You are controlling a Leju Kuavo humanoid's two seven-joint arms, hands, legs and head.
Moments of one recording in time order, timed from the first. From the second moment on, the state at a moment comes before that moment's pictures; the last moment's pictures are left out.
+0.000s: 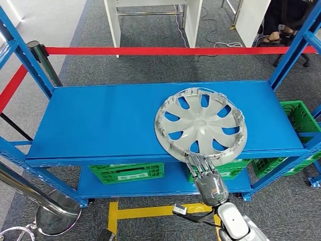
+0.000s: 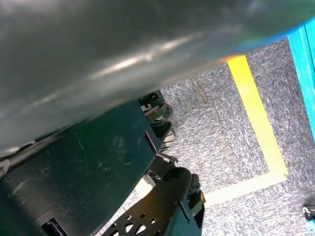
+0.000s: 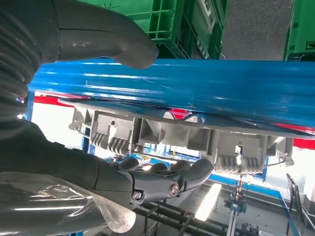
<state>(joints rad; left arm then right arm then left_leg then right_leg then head) -0.10 -0.12 -0.83 -0.21 0.65 0.04 -0.50 -0.03 -0.13 0.43 -1.18 1.56 -0.70 0.09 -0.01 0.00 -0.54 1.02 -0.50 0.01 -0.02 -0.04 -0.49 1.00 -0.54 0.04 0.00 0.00</state>
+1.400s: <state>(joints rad) -0.09 -0.12 -0.83 -0.21 0.64 0.03 -0.48 -0.10 -0.11 0.36 -1.17 1.56 -0.70 0.07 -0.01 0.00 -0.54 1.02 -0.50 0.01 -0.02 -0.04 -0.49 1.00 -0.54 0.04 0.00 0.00</state>
